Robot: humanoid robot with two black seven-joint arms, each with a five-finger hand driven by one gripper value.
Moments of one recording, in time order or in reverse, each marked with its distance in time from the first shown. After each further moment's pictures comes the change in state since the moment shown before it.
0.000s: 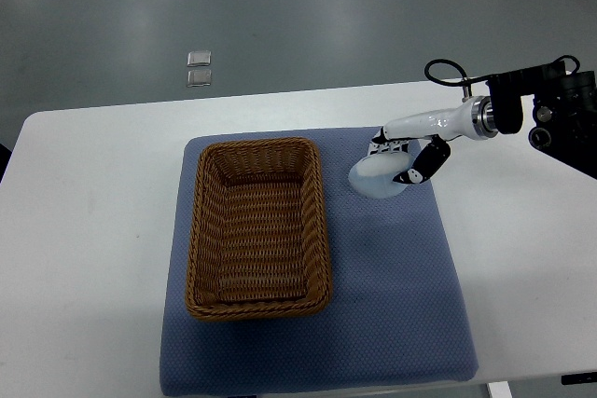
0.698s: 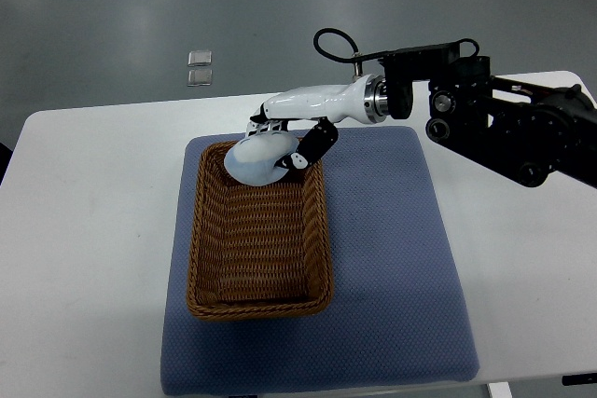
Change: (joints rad) left arm 0.000 0.000 0.000 0.000 0.000 0.000 0.000; right arm 0.045 0.321 0.065 -0.012 -0.015 -0.092 -0.002
